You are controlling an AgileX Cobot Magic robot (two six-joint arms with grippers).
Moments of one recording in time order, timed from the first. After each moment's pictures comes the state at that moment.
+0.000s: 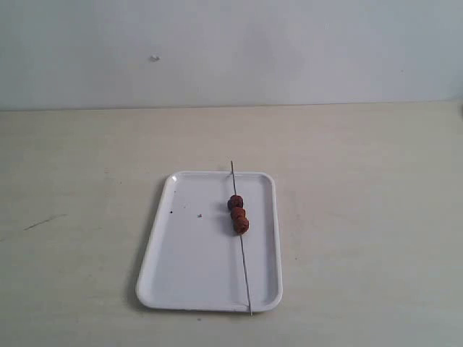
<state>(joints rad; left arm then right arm) -0.22 0.02 -0.08 -1.73 -0.15 1.65 -0.13 0.01 0.00 0.08 0.27 -0.11</state>
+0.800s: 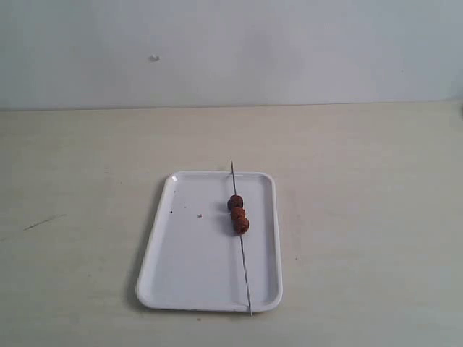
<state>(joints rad) -0.22 0.02 -0.08 -1.67 -0.16 1.58 -0.13 0.01 0.00 0.08 0.27 -0.10</state>
